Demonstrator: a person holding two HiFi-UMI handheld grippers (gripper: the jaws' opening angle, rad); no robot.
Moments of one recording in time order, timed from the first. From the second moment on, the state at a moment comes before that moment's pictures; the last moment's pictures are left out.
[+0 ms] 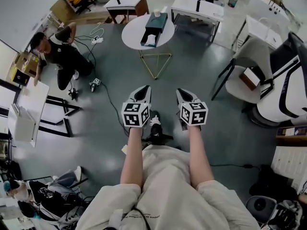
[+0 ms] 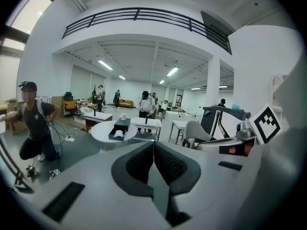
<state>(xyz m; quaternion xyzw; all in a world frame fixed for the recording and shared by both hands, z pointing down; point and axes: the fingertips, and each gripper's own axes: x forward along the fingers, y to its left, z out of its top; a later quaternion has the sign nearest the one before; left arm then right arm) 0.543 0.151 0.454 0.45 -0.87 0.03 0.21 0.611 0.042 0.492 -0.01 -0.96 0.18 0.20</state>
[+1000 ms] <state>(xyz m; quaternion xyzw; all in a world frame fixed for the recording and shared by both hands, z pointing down) 0.247 0.111 0.481 0.47 -0.85 0.02 0.25 0.357 -0.032 0.512 0.03 -0.94 0.28 0.22</state>
